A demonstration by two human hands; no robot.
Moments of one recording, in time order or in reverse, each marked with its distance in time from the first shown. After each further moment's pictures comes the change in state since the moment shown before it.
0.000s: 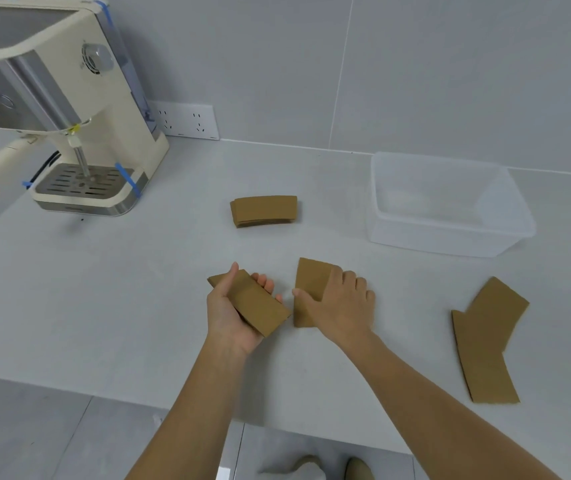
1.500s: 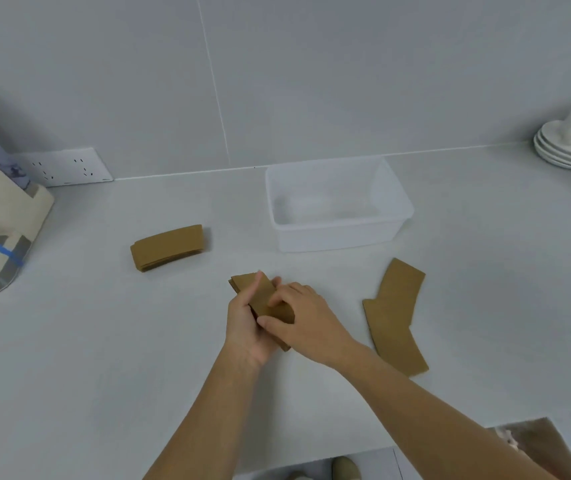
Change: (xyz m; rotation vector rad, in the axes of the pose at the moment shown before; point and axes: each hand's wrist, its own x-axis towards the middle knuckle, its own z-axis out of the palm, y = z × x) left_hand 0.021 -0.102 0.084 0.331 -0.273 -0.216; right_hand -0.017 0.070 -0.067 0.524 -0.149 -0.183
